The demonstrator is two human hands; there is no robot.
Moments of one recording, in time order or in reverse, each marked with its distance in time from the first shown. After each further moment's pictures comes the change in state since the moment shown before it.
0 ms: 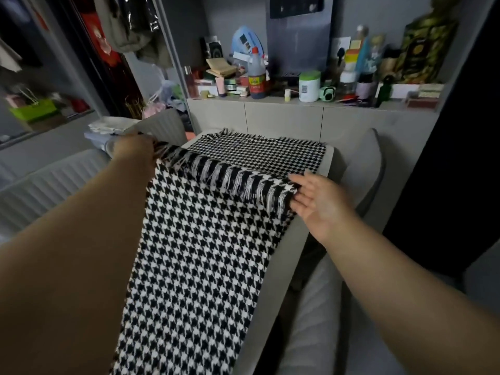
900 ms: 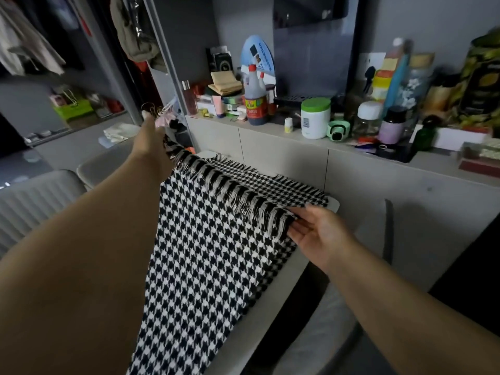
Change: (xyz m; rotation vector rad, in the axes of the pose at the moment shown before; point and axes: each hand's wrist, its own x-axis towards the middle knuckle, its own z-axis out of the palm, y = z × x) left_hand 0.143 0.155 0.229 -1.026 -0.246 -0.094; right_hand 0.286 -0.126 -0.101 0.228 -0.129 0.334
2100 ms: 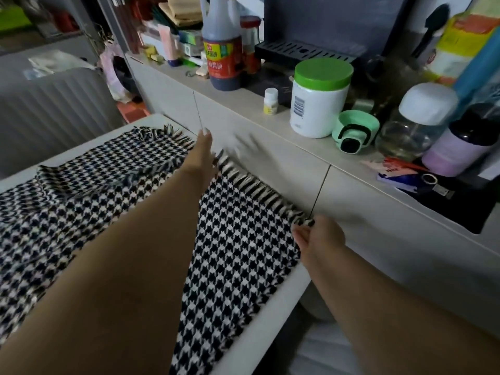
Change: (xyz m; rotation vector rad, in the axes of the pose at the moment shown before) left_hand 0.239 -0.227 0.128 0.238 0.060 -0.191; right_hand 0.303 -0.096 -0.074 -0.430 0.455 -0.030
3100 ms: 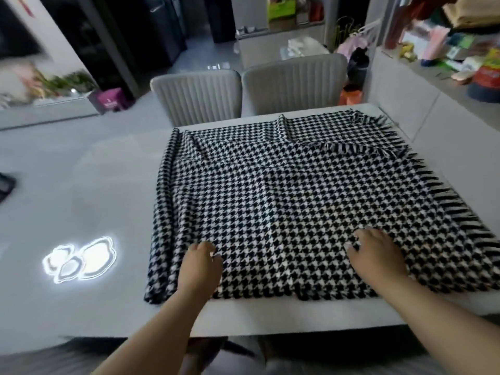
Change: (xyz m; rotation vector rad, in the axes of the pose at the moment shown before) left_hand -0.410 -0.139 -0.239 0.973 0.921 -0.387; right_hand -0.116 0.125 0.062 -1.783 -0.624 -1.060
